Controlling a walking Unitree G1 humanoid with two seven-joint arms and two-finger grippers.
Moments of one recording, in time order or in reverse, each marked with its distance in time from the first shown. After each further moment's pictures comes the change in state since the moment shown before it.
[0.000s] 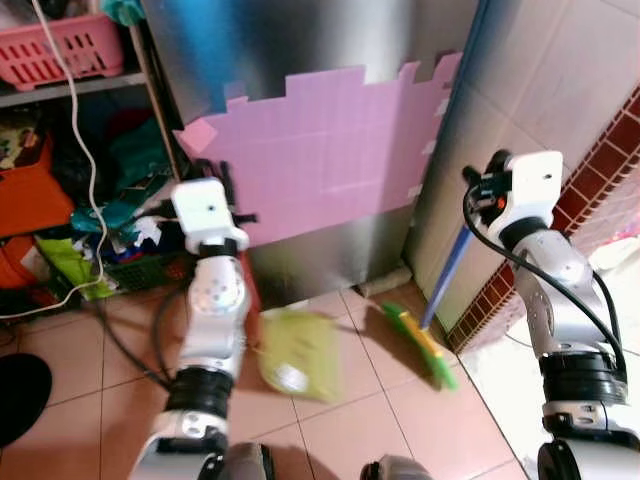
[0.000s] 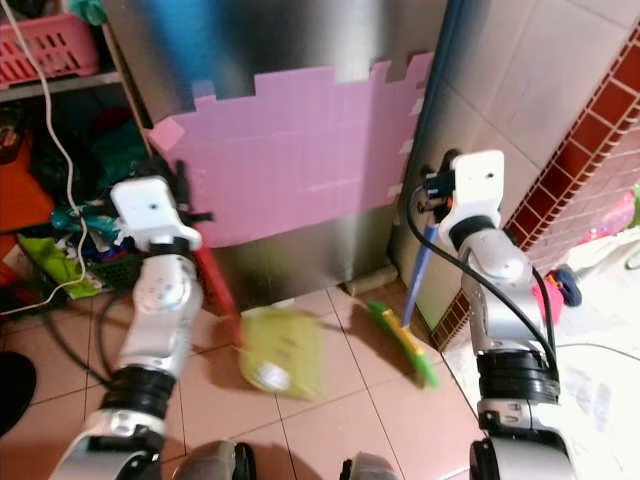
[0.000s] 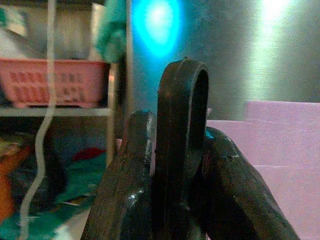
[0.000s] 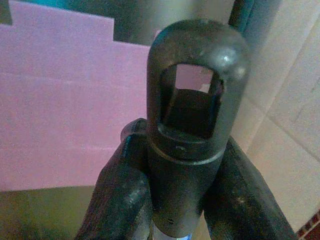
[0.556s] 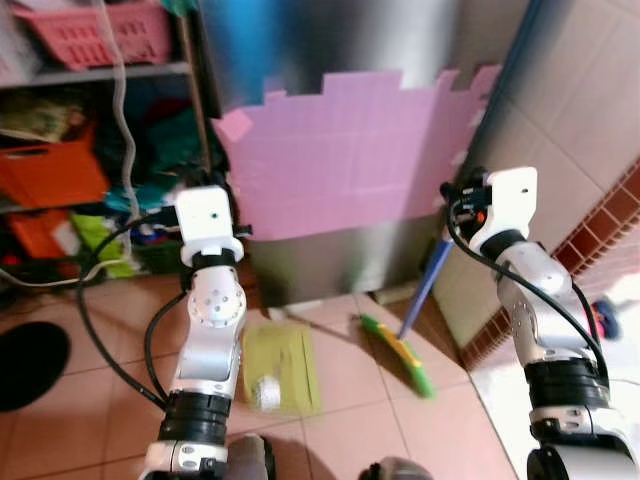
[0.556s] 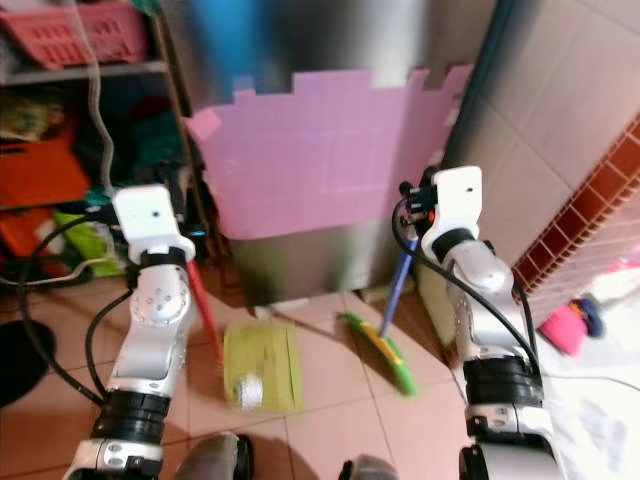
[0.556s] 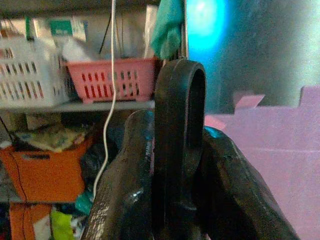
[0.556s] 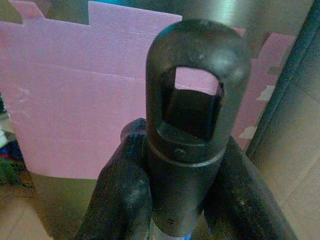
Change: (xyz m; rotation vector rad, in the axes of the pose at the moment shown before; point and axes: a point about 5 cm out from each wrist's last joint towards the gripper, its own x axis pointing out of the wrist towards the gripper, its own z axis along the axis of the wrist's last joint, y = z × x) left arm -0.015 -0.002 0.010 0.091 0.050 0.022; right arm 0.000 0.017 -0.016 0.064 0.025 0.065
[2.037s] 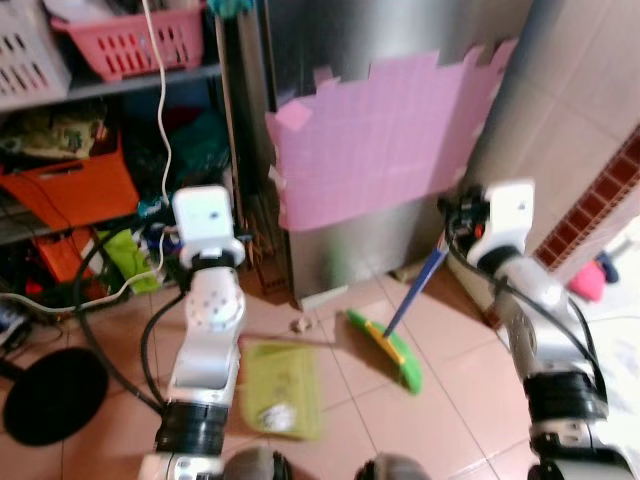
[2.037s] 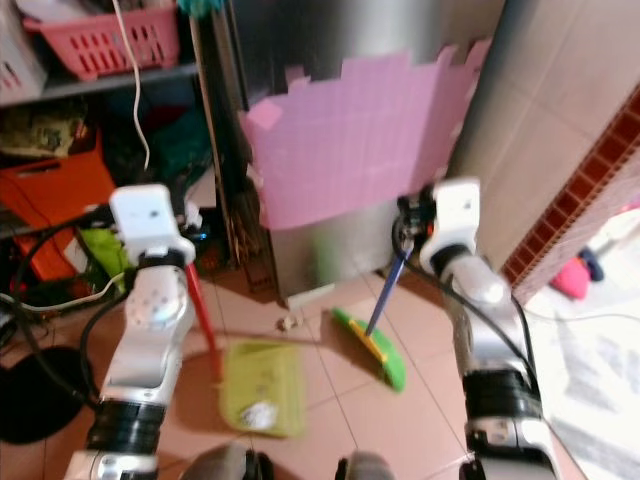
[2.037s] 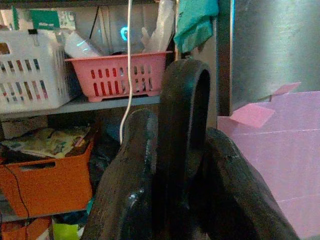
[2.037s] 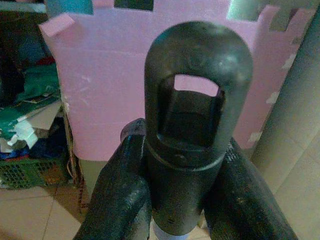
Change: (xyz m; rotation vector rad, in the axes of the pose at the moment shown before) left arm -0.005 -0.002 0.004 -0.008 0.036 -0.043; right arm -0.008 0.003 -0.014 0.023 0.026 0.003
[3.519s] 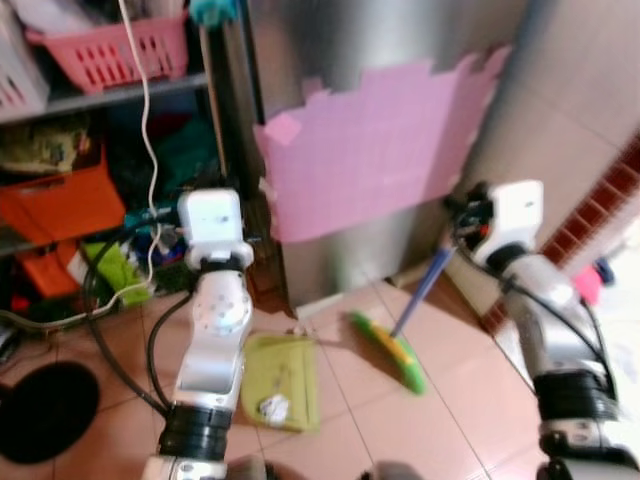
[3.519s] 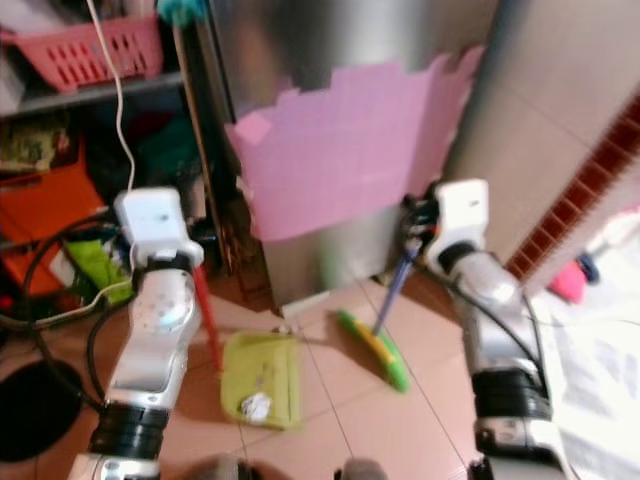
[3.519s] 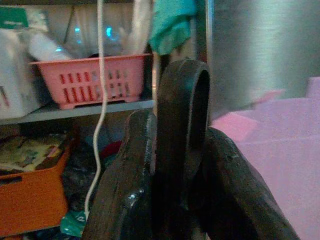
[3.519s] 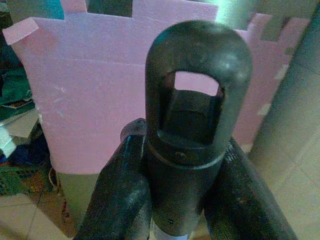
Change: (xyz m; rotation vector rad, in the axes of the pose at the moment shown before) left arm -0.002 -0.005 0.002 -0.010 -0.025 -0.033; right arm -0.002 -0.011 0.008 -0.029 -0.016 -0.006
